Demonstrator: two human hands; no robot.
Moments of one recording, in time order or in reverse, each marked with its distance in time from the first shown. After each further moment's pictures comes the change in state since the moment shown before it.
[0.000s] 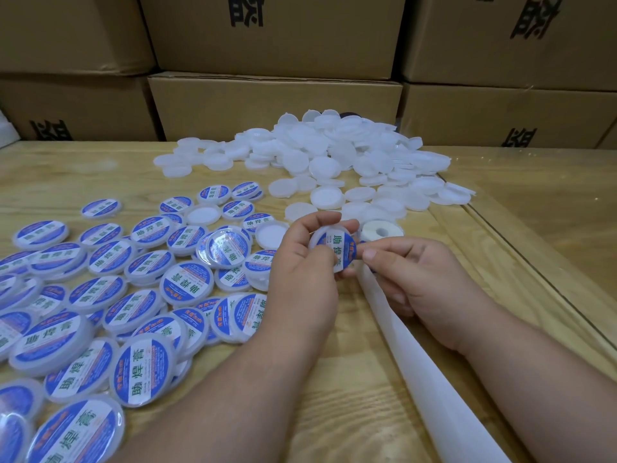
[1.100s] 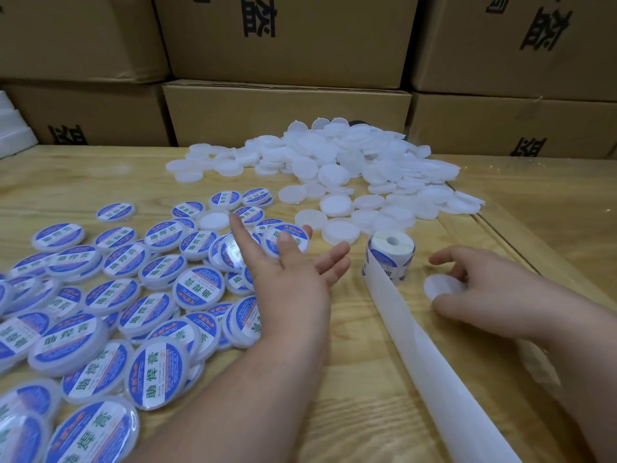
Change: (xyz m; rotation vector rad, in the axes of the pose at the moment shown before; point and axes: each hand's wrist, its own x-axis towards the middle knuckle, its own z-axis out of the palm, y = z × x) left_hand 0.004 0.008 -0.001 -0.242 0.323 0.026; right_hand -0.003 -0.028 -0.059 -1.065 0.017 0.423
